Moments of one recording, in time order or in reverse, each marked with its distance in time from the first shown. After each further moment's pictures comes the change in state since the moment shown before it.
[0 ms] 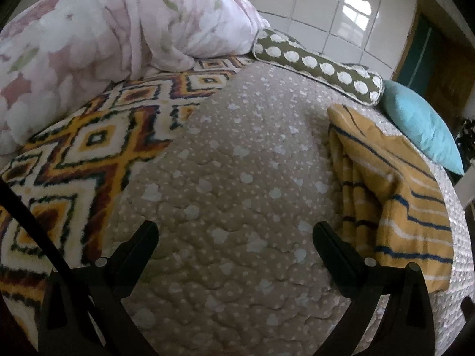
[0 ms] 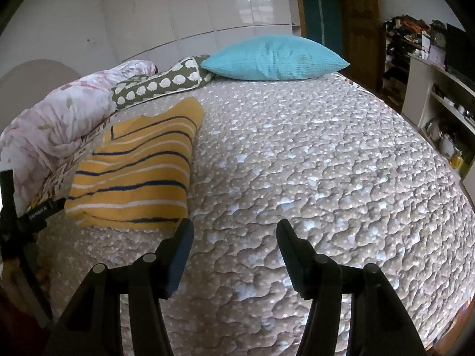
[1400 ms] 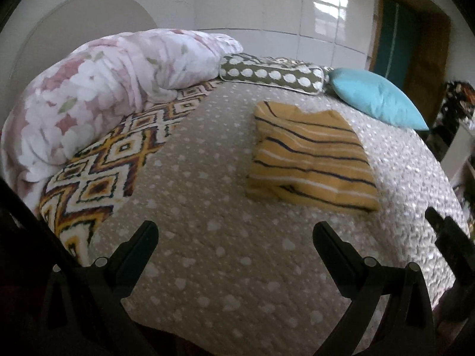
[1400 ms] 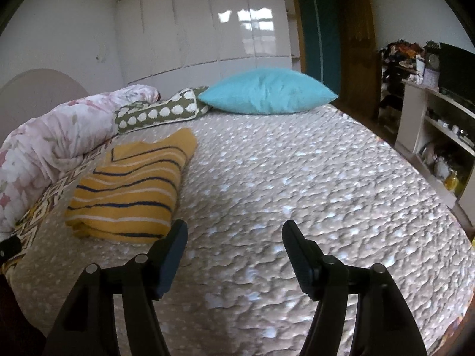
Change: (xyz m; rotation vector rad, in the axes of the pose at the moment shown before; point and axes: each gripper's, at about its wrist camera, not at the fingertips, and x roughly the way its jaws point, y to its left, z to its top) left arm -0.164 -0.083 -0.082 0.184 -0.066 0.037; right arm -0.028 -0.026 -0.006 -0.025 -0.174 -0.016
